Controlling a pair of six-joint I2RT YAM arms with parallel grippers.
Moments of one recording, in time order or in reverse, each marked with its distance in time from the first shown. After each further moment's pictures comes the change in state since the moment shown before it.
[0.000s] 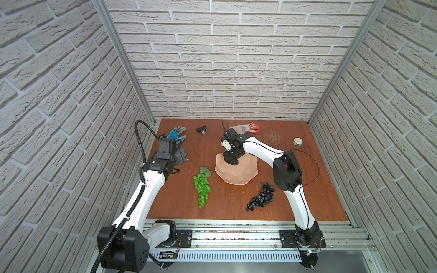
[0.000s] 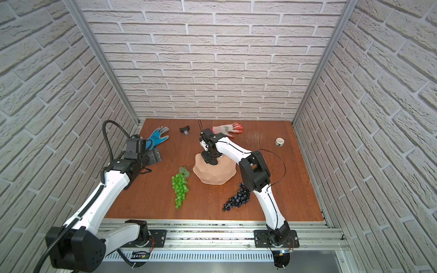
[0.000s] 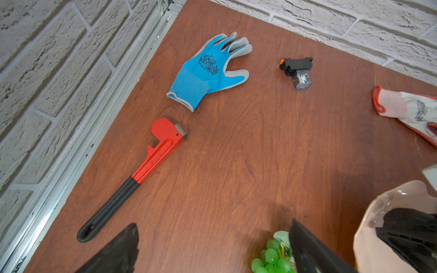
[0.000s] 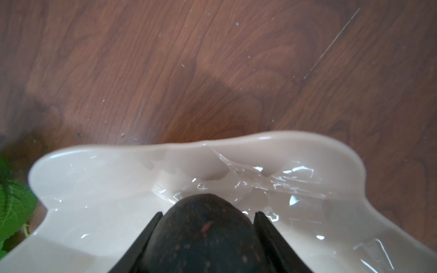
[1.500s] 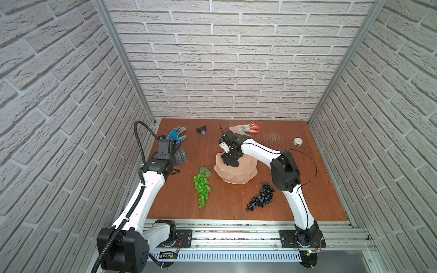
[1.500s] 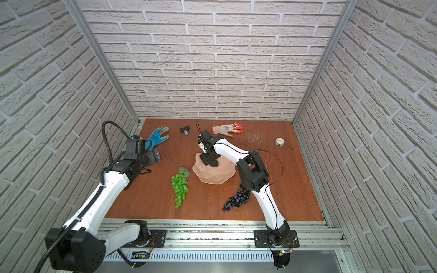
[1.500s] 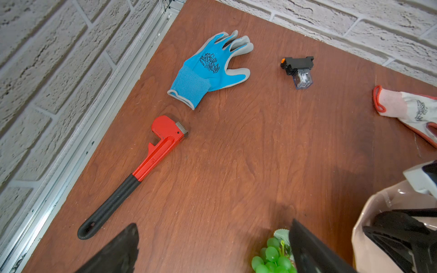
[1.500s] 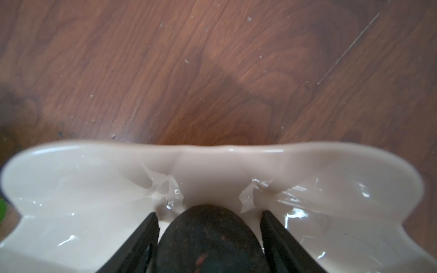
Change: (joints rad) left arm 0.005 -0.010 -0.005 -0.006 0.006 -0.005; right arm 0.021 0.016 -0.011 0.022 0.048 -0.042
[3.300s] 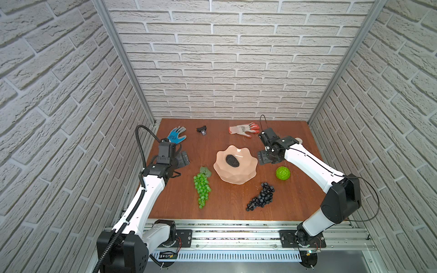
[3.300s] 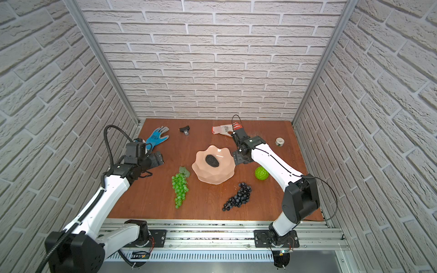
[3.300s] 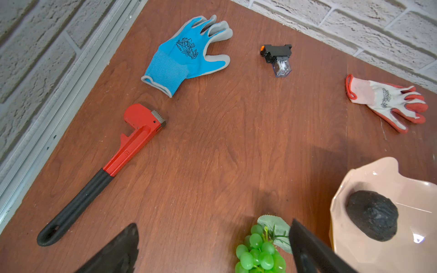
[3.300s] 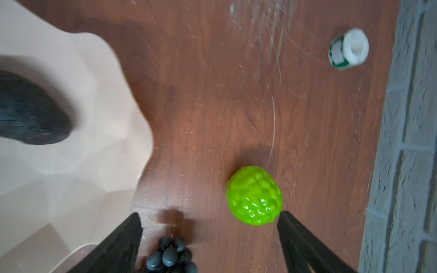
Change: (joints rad) left arm 0.000 -0.040 -0.079 0.063 0.112 -0.007; right arm -0.223 -0.721 -0.582 -0.152 0.328 0.311
